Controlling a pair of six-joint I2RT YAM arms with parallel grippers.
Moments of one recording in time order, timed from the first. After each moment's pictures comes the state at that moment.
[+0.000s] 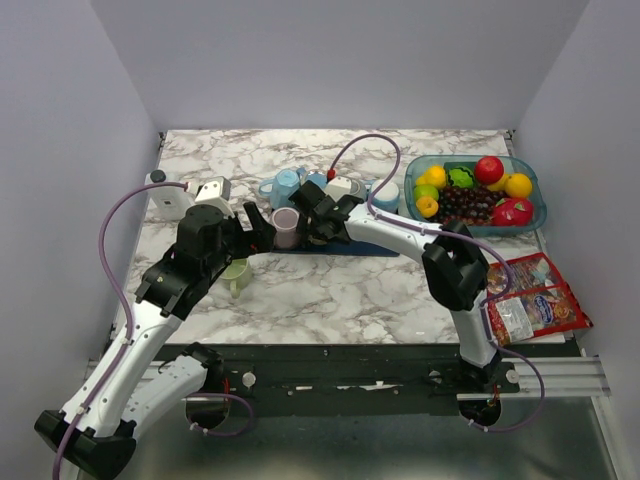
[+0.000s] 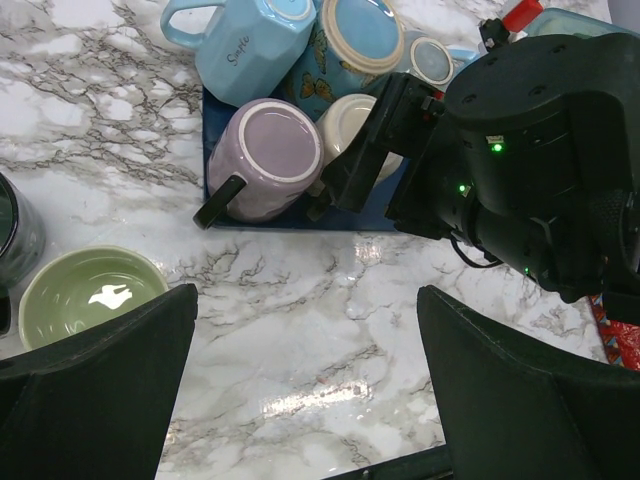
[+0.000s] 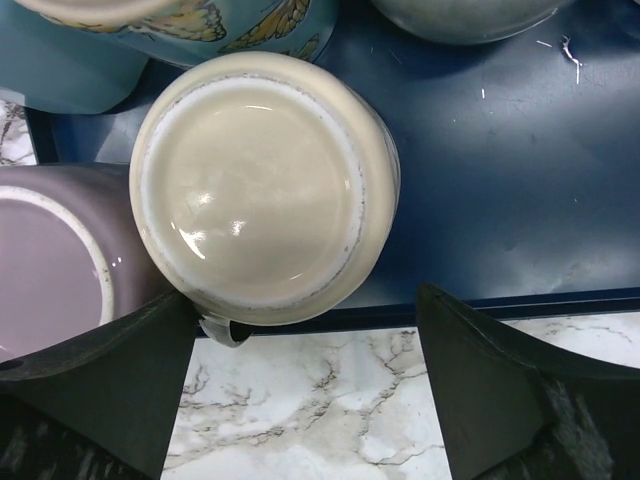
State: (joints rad) left arm -0.46 0.80 0.93 -0.57 -0.12 -0.52; right arm 0.88 2.08 1.68 -0.64 0.49 0.97
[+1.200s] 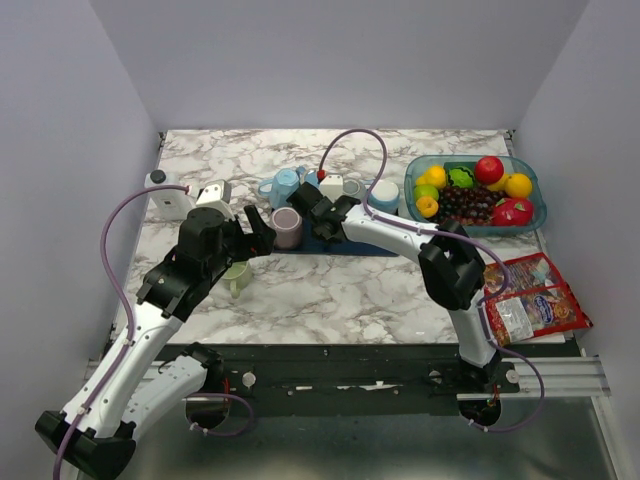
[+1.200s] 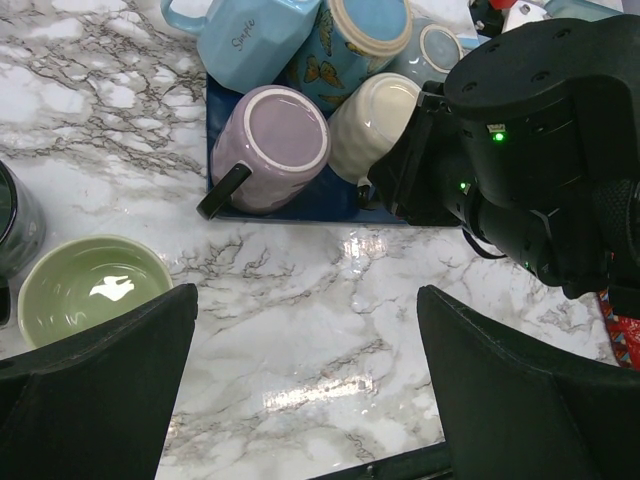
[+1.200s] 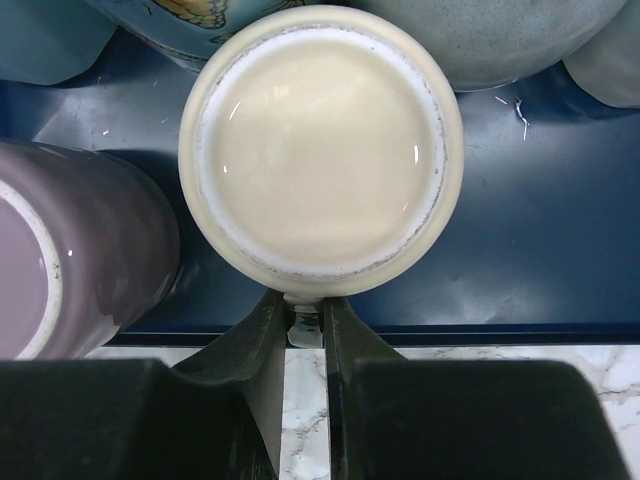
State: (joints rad) left arm -0.46 0.79 0.90 -0.57 -0.12 -0.52; right arm 0.88 2.11 1.70 -0.65 0.55 0.76
